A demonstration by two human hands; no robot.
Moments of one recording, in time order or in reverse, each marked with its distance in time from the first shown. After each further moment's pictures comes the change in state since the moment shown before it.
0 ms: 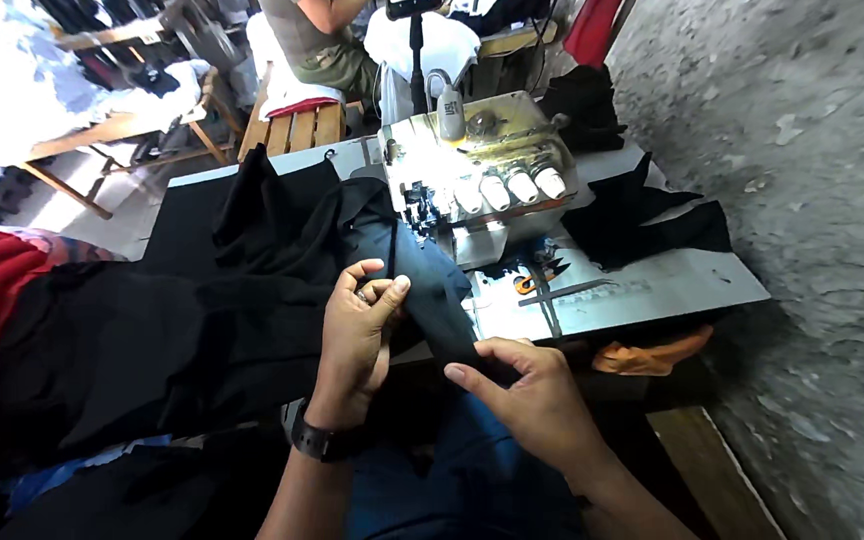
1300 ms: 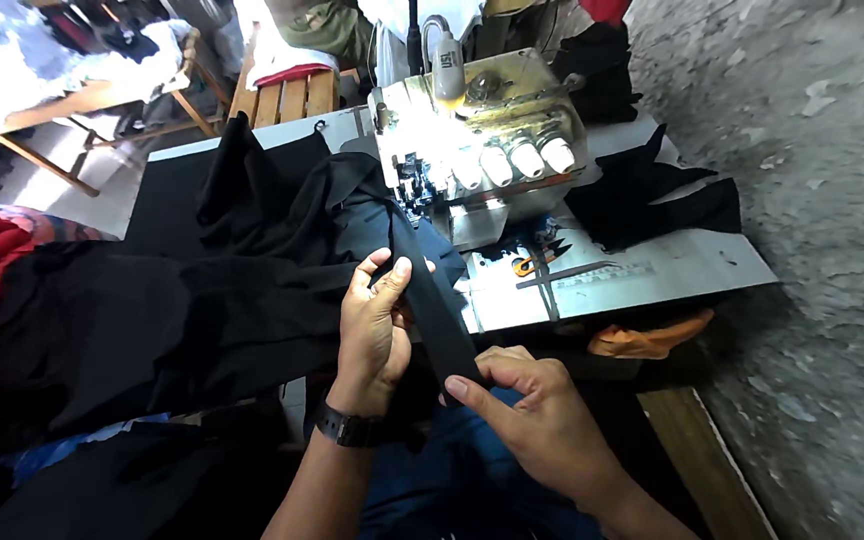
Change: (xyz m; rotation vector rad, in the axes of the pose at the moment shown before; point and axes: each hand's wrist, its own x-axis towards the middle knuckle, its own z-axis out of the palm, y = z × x) left_hand -0.006 -0.026 0.020 -0.255 0.099 -0.112; right_hand -0.022 -0.005 -0.008 0.081 -0.136 0.024
